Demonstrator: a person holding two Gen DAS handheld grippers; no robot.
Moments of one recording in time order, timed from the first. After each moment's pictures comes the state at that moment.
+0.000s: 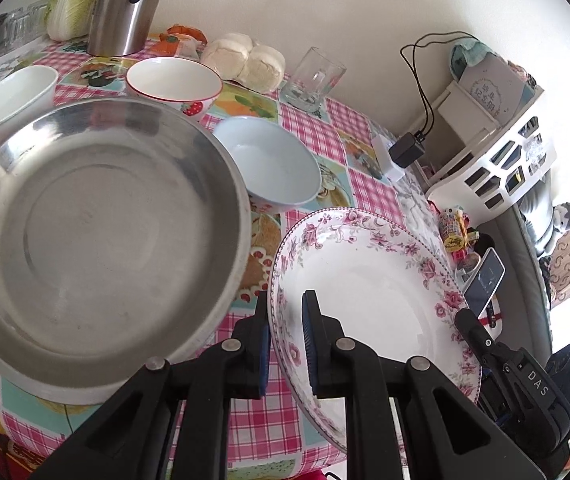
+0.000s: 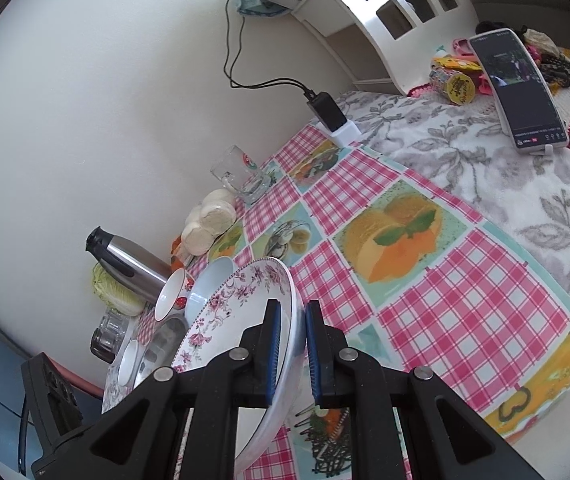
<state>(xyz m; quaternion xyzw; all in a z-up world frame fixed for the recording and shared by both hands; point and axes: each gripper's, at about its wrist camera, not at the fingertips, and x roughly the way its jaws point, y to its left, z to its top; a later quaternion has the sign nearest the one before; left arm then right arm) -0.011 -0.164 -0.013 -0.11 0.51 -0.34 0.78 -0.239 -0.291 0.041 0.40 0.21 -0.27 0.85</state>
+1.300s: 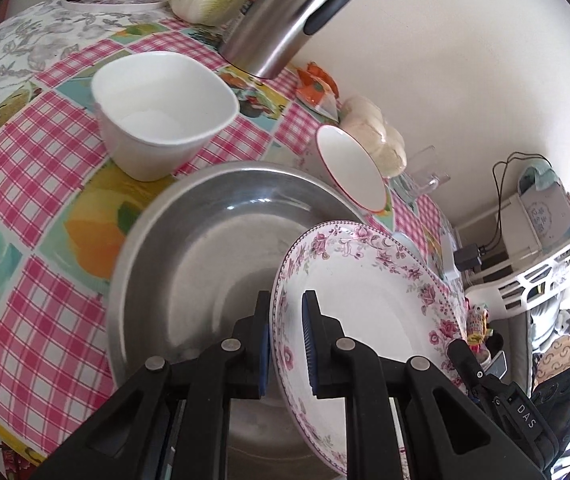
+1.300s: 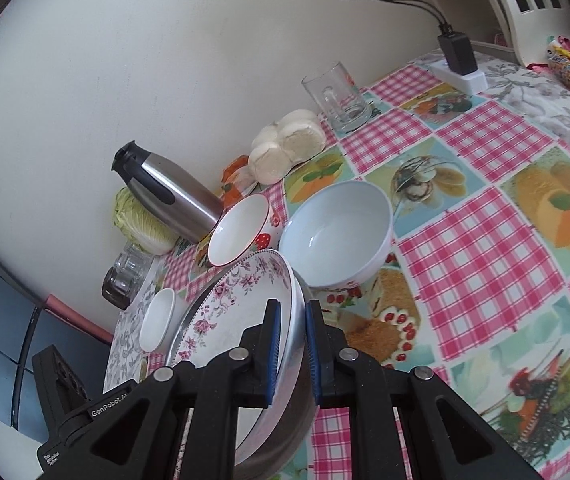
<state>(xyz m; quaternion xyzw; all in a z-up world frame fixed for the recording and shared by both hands) 0.092 -0.037 -0.037 -0.22 0.52 -0.24 0.79 -0.080 -0.216 0.025 0.37 0.29 -0.19 0.86</state>
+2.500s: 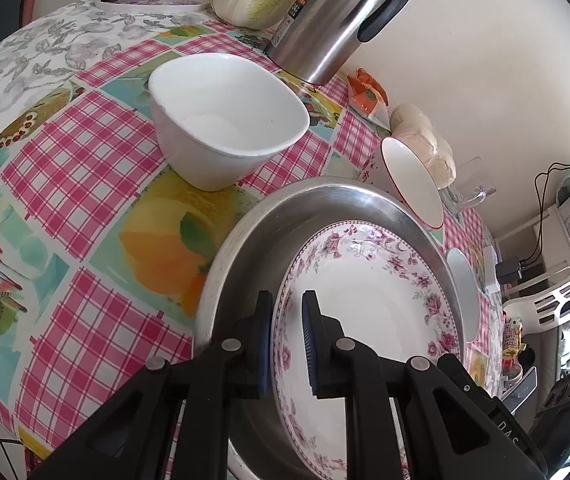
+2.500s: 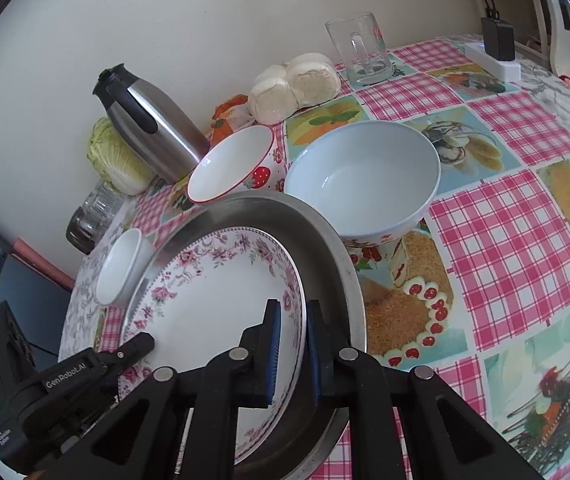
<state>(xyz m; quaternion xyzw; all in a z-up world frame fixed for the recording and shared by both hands) 0.099 -0.019 -0.050 -0.20 0.53 -0.17 0.81 -0.036 -0.191 -0.007 0.30 0.39 -0.19 0.85</state>
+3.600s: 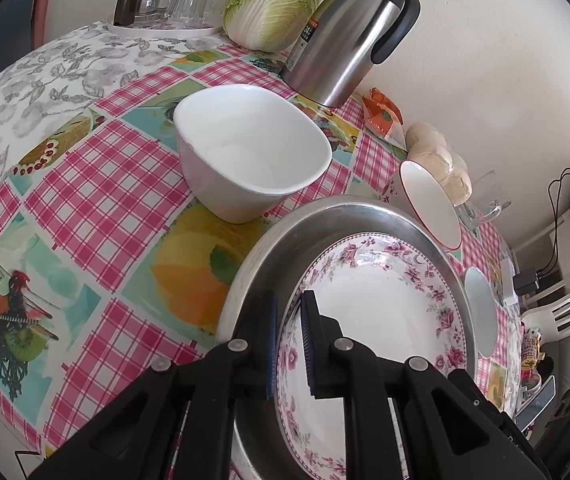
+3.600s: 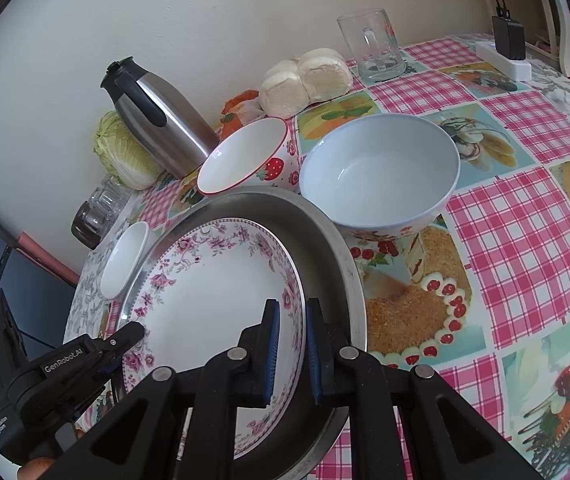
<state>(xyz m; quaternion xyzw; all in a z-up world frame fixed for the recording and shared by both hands) 0.104 -0.010 -0.043 -0.18 0.51 -0.14 0.83 -0.032 -0.188 -0.016 0.31 0.39 -0.17 0.85</state>
